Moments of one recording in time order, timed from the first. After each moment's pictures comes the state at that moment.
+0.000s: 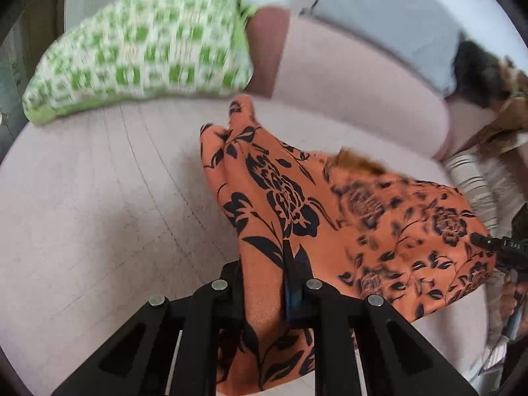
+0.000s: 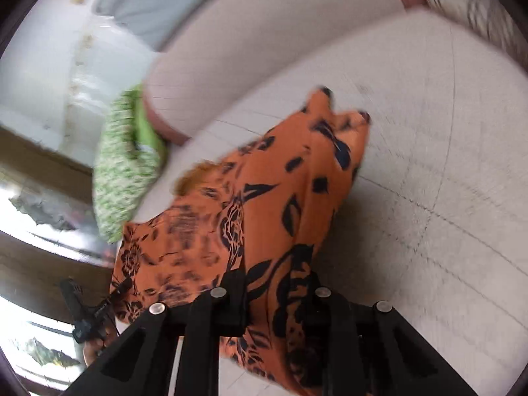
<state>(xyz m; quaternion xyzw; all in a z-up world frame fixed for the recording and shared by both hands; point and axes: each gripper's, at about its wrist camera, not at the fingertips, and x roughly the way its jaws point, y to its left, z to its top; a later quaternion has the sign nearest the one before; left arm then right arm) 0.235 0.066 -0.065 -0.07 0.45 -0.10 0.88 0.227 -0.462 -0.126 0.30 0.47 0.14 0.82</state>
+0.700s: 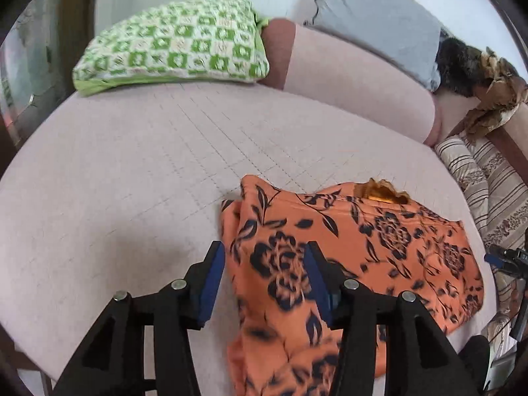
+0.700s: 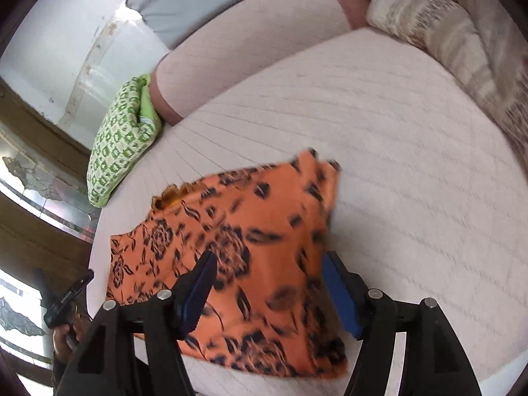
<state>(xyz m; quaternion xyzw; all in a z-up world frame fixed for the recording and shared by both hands) 0.124 0.102 -0.105 -0.07 0.45 -0.09 0.89 0.076 -0.470 -0.148 0.24 0.46 0.08 0.85</state>
